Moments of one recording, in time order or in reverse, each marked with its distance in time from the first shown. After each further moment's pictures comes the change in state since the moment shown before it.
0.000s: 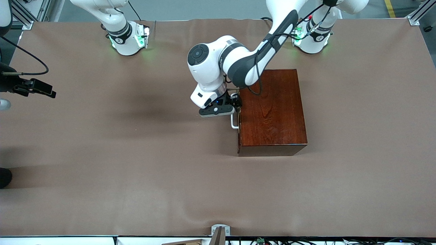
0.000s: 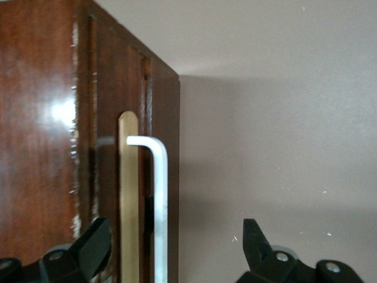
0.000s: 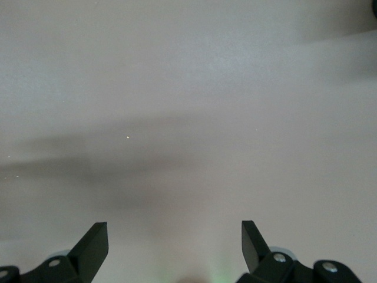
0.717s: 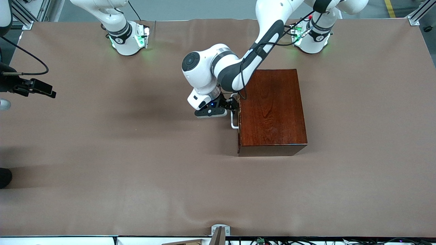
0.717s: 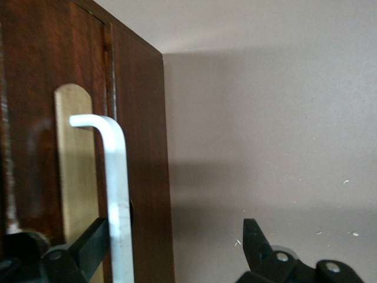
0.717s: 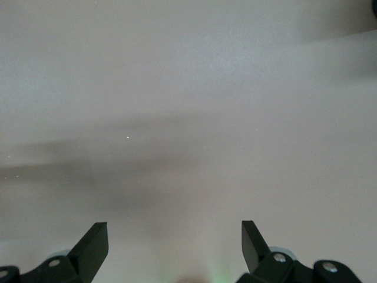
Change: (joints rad) left arm -0.037 0.078 0.009 0.003 0.022 0.007 0.001; right arm 0.000 0.000 0.000 0.000 0.000 0.000 0.000
